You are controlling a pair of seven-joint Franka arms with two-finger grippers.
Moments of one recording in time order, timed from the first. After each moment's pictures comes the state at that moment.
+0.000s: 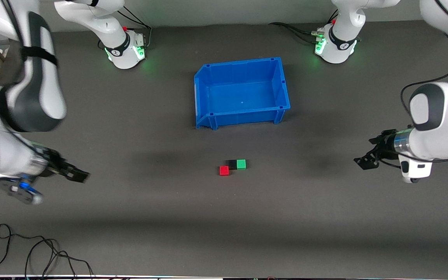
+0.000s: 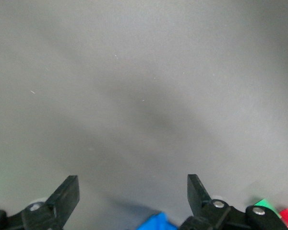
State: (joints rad) left arm -0.09 0.29 0.08 -1.74 -0.19 1.82 -0.67; right arm 0.26 0.40 -0.31 -1.39 0.10 1.67 0.38
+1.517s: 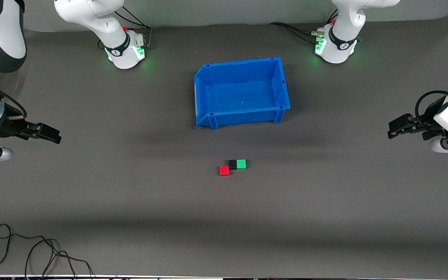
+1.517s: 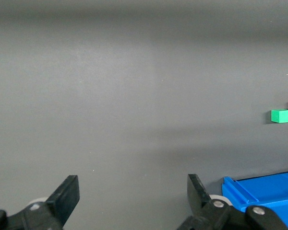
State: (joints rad) left arm -0.10 0.12 0.06 -1.55 -0.06 1.68 0.01; right arm 0.34 0.16 -0.33 -1.49 0.01 1.62 0.16
